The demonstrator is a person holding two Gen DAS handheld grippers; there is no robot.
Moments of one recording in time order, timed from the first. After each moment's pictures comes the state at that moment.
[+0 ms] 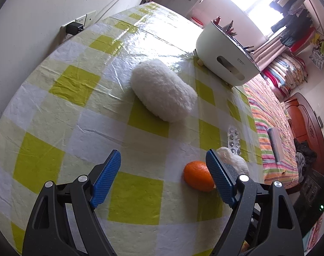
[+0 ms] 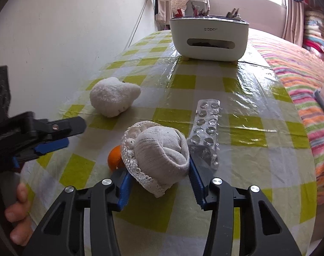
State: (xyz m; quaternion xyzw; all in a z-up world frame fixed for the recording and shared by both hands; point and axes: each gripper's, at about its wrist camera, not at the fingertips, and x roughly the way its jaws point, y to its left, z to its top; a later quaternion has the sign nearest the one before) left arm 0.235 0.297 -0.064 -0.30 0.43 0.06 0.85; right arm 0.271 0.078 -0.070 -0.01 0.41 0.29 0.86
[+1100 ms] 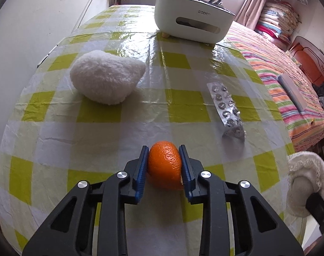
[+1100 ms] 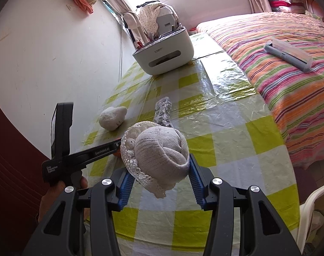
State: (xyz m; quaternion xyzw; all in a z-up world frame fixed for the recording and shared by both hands) left arm 0.258 0.209 -0.076 -0.12 0.47 0.05 0.87; right arm 0.214 -0.052 -0.050 0.16 0.39 0.28 0.87
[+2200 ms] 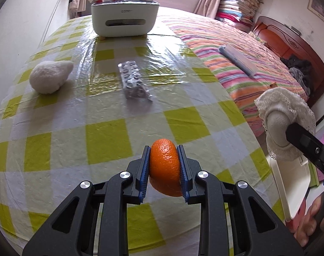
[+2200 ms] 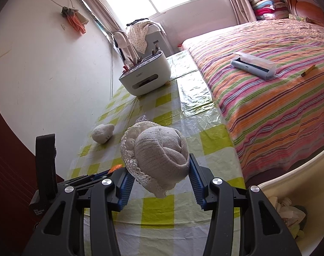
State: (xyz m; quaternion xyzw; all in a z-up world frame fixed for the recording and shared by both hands) left arm 0.205 0.098 -0.057 -0.07 0.46 -0.06 0.88; right arm 0.189 -0.126 -0.034 0.18 0.35 0.24 0.89
